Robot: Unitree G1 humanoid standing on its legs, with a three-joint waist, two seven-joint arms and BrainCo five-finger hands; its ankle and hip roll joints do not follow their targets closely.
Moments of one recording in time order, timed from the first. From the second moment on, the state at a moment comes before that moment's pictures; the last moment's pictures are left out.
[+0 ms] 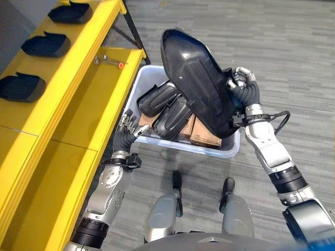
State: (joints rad) left arm 0.08 0.37 -0.13 -0.09 -0.57 -0.07 0.25; right arm -0.42 -0.39 0.25 0.01 0.09 0.05 -0.35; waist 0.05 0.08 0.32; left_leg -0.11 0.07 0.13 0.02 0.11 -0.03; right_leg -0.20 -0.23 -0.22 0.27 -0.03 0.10
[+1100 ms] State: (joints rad) left arm 0.15 0.32 -0.07 -0.02 -0.56 -0.06 0.23; right arm -0.32 -0.37 0.20 -0.02 0.13 -0.01 -0.34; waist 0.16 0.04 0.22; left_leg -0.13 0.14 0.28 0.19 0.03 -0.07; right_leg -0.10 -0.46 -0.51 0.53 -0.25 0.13
